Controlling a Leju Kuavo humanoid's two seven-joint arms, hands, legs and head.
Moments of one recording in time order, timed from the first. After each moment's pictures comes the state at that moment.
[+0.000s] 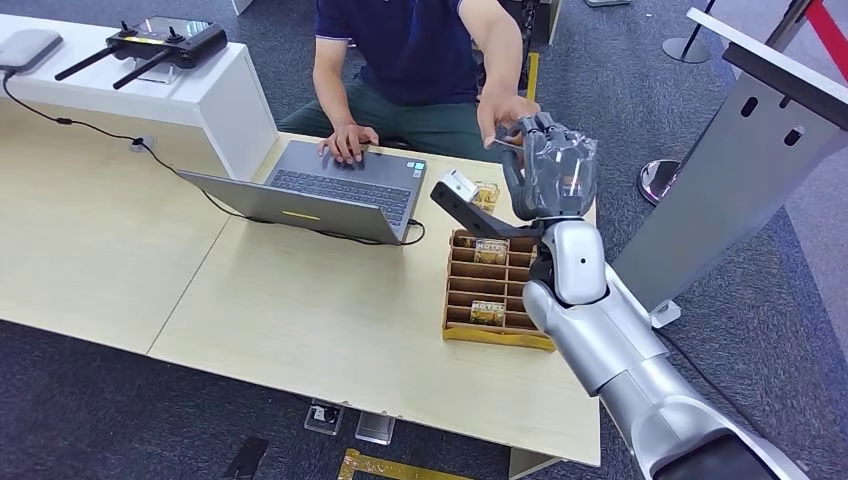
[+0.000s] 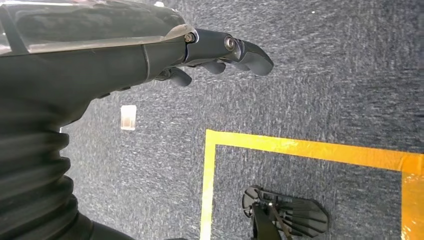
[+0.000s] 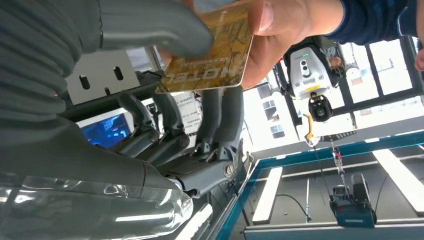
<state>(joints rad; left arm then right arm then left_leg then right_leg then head) -0.16 0.08 -1.03 -0.19 0.98 0.34 0.07 -0.99 0.17 0.79 -0.47 1.10 -0.62 0.22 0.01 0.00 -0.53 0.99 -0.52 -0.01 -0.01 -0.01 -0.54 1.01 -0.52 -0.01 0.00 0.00</state>
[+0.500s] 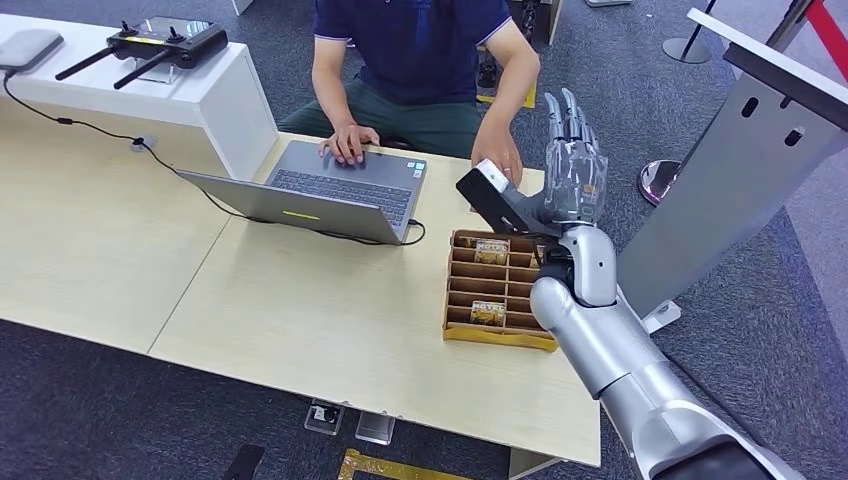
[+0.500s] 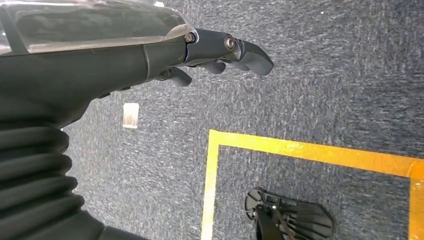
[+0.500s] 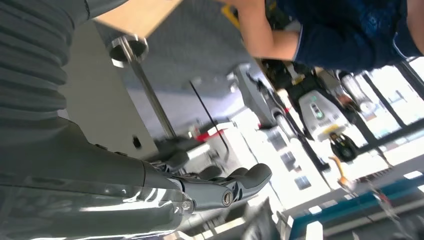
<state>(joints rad) -0.12 0.09 -0.98 -0.18 1.04 0.35 0.05 -0.79 0.05 0.51 -0.91 0.38 -0.39 0.01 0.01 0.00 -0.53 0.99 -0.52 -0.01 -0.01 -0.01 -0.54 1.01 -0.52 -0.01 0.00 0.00</state>
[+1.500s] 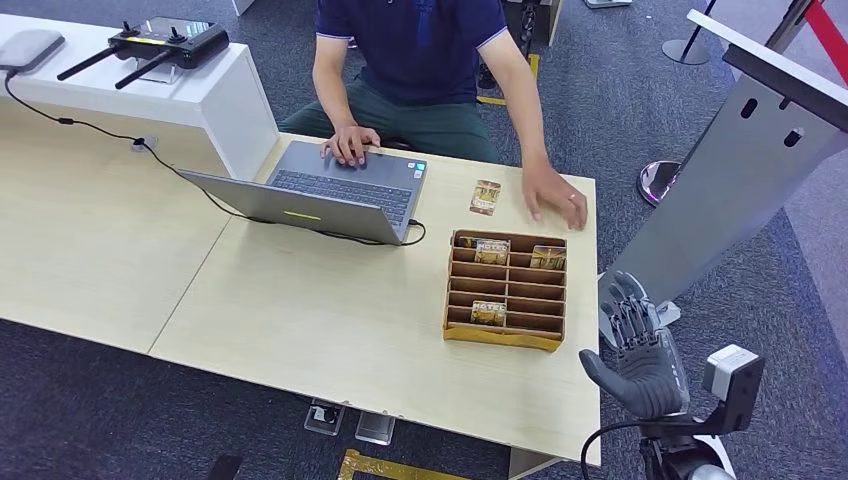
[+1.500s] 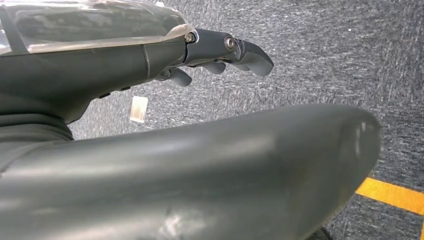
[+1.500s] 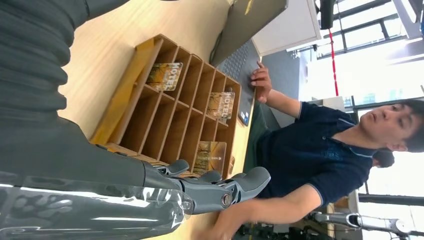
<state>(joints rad) -0.11 0.11 -0.92 -0.19 1.12 0.37 0.02 -0.05 -0.25 0.38 -1.49 -0.31 0.17 -0.25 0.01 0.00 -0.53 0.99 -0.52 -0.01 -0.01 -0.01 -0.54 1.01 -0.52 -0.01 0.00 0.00</state>
